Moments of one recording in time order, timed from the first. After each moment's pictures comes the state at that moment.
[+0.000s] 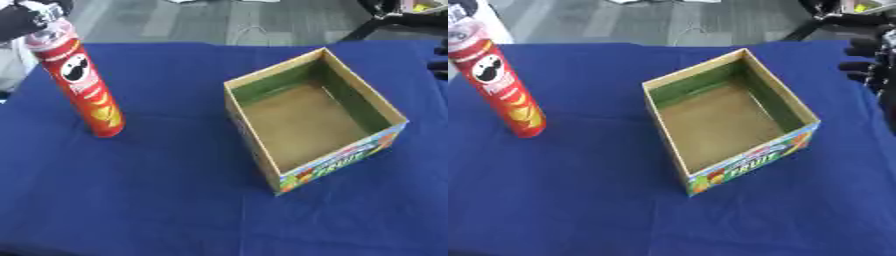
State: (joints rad) left arm -0.83 0.84 -0.22 -1.42 -0.25 0.42 -0.30; right arm -0.44 -0.69 0.04 -1.62 -0.44 0.14 -0.19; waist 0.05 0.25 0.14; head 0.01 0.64
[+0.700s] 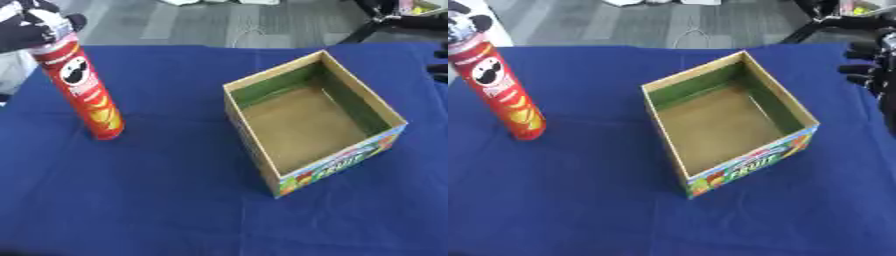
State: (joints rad) left arm -0.83 0.84 -0.23 -1.42 -0.30 0.40 -0.35; right arm -0.44 -0.69 0.04 -1.62 -0.44 0.14 -0.19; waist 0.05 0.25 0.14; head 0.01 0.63
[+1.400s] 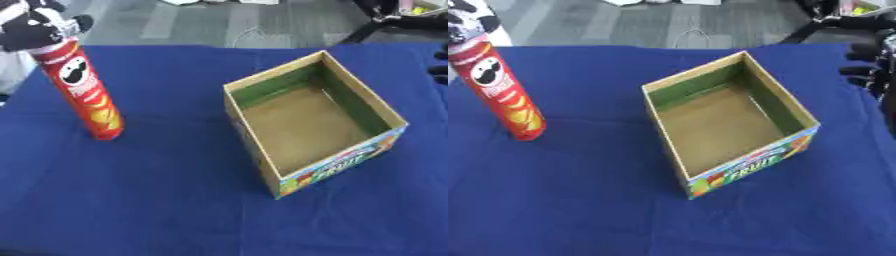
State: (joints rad) left arm -0.88 0.80 -0.23 -1.36 -0.31 0.39 -0.33; right arm -0.44 -0.69 0.04 -1.62 -0.44 0.14 -0.19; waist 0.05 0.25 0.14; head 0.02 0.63
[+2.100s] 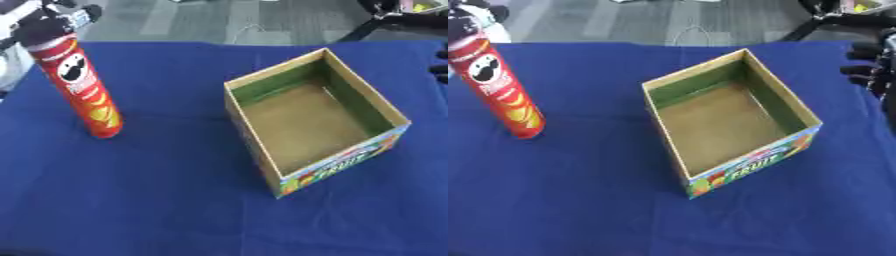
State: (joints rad) left arm -0.92 0.75 -0.22 -1.30 -0.30 0.36 -0.27; right arm -0.45 -0.69 0.05 -1.62 -0.44 0.15 -0.18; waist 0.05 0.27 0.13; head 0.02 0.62
